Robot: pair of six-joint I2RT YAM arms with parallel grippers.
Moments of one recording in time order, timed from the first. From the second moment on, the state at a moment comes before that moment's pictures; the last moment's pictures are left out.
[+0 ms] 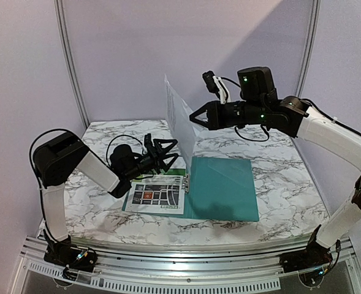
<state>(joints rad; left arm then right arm) -0.64 2.03 0.80 1.35 0.35 -1.46 0.83 1.55 1.58 -0.39 -0.27 0.41</state>
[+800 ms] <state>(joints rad) -0.65 1.93 0.82 1.35 0.35 -1.47 0.71 1.46 1.29 -0.23 -0.33 0.53</state>
